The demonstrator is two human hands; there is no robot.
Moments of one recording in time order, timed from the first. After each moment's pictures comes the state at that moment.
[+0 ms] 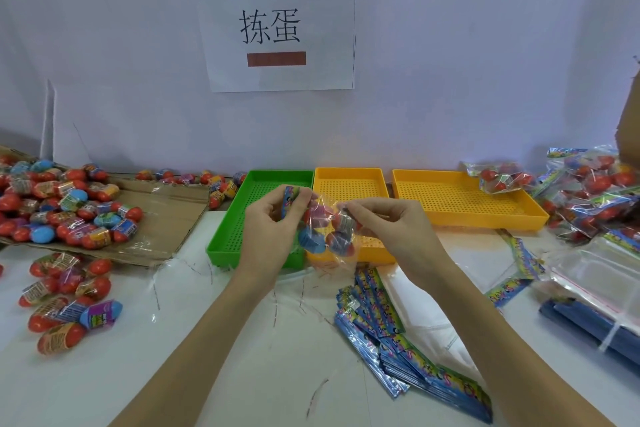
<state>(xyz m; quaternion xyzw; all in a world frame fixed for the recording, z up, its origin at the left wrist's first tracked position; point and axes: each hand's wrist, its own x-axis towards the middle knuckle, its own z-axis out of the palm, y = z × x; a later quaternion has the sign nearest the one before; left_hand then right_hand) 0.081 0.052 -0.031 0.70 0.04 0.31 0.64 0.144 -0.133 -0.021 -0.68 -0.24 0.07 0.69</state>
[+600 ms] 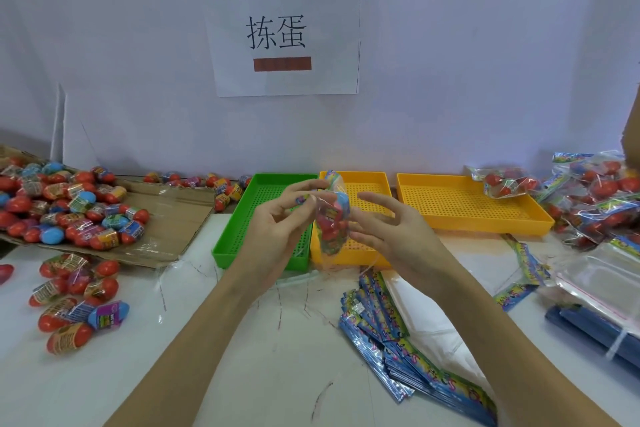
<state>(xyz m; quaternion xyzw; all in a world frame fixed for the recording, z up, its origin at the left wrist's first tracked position) 0.076 0.062 -0.024 0.64 -0.11 0.18 0.74 0.147 -0.129 -0.023 -0.65 -0.18 0.17 0.72</state>
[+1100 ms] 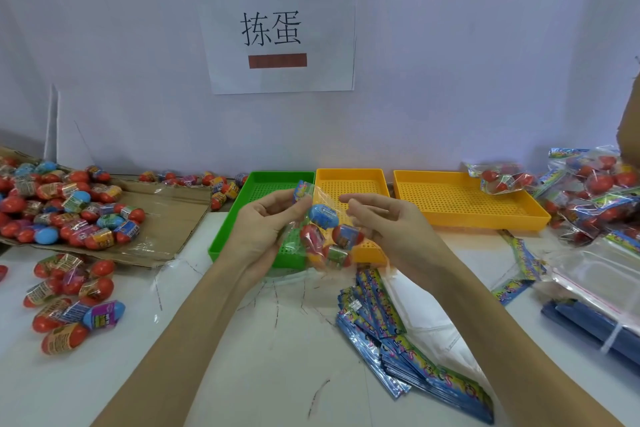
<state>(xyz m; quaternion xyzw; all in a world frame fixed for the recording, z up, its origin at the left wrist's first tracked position) 0.081 0.068 -0.018 0.56 0.07 0.15 0.81 0.143 -0.134 -0.016 -0.68 -0.22 0.15 0.68</state>
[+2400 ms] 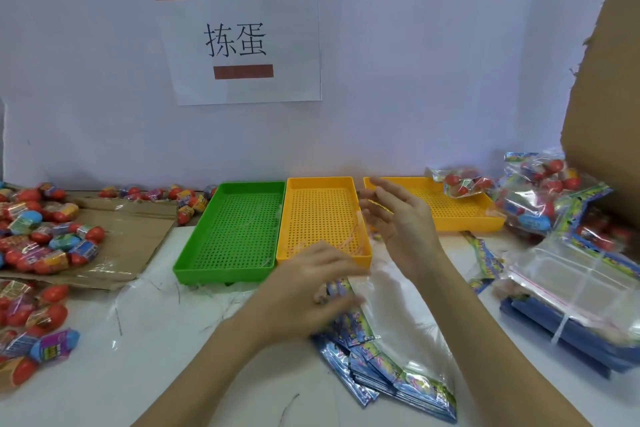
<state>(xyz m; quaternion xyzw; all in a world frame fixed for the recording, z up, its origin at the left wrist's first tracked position) 0.070 0.012 -0.053 0.90 -0.29 0.19 0.25 0.169 -0.163 -0.009 -0.49 -0.06 0.07 0.87</state>
